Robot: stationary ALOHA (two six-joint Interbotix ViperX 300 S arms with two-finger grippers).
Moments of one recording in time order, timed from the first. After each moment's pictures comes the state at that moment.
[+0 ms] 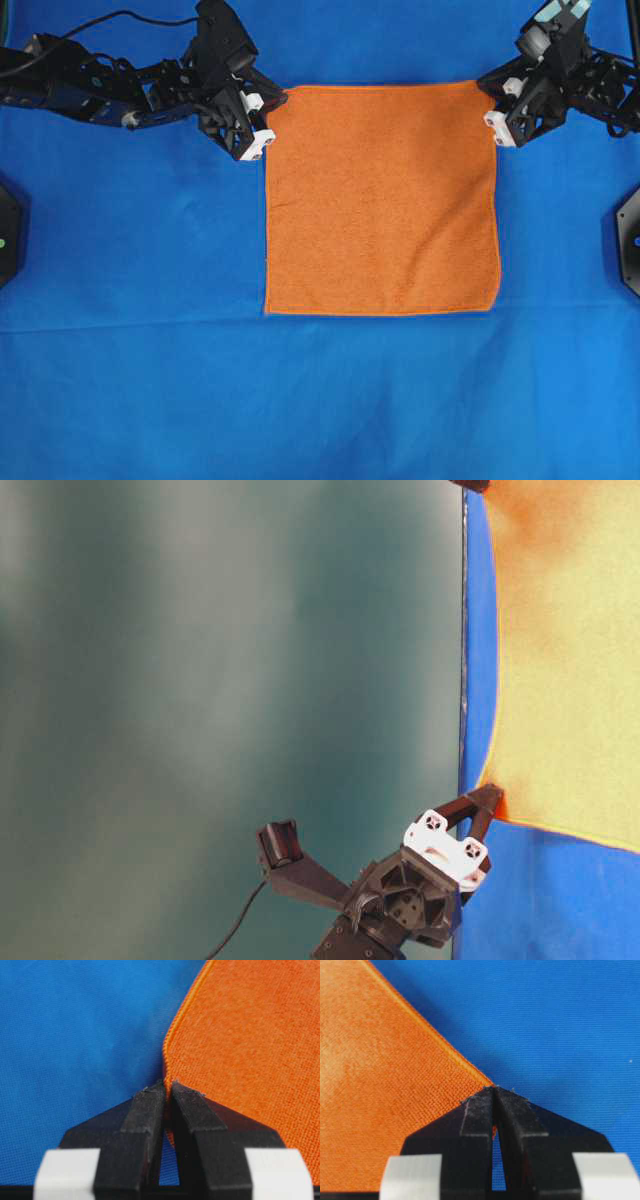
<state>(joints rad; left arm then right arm) 0.41 0.20 0.73 -0.03 -0.31 -0.06 -0.67 -0.16 1.11 0.02 -0.25 0.09</state>
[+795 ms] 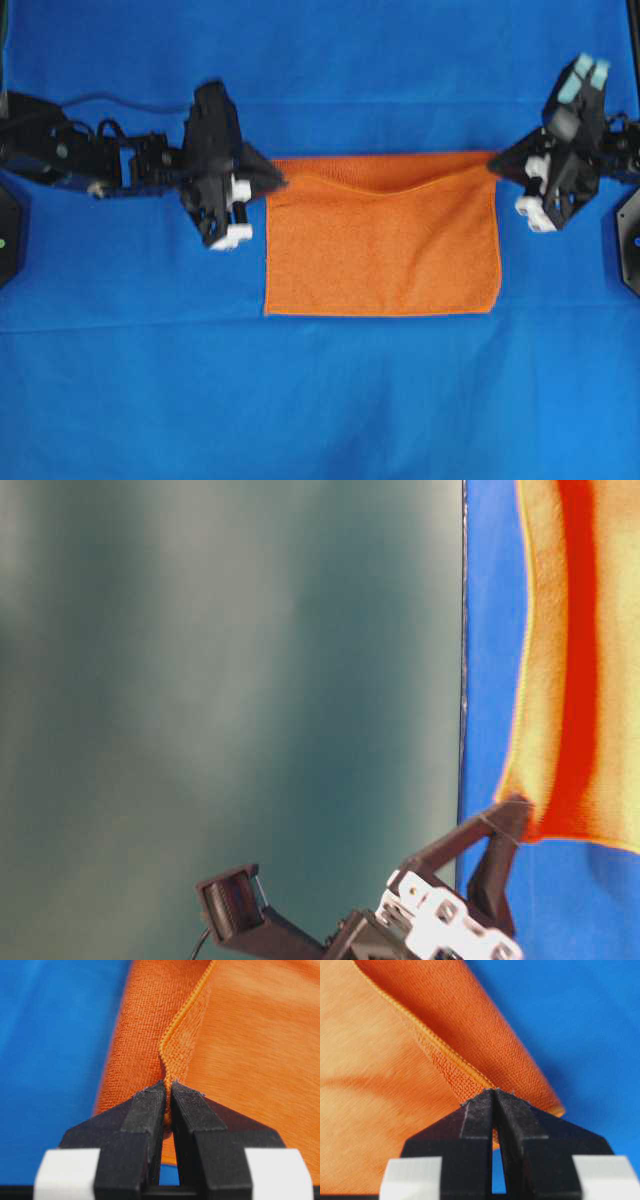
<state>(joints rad) 0.12 0.04 0.85 -0.03 -0.31 -0.02 -0.29 -0.50 1.23 0.07 0.01 0.21</state>
